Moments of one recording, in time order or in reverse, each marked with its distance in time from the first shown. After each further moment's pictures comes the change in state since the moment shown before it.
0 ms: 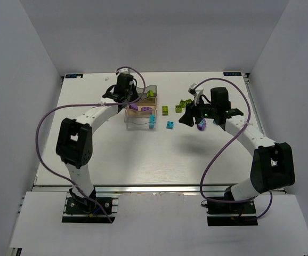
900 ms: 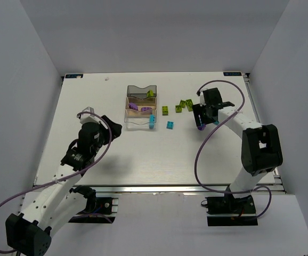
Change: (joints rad) left arm -0.004 -1.112 -0.872 -0.027 -0.052 -0.175; right arm -0.003 0.204 0.124 -0.253 0.804 0.135
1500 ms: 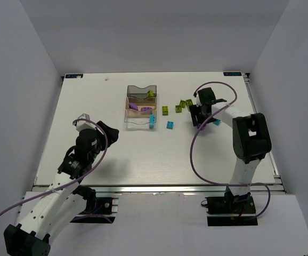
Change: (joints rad) left arm 0.000 -0.121 -0.067 -0.072 -0.032 -0.063; right arm 0.000 0.201 0.106 -0.015 0.016 0.043
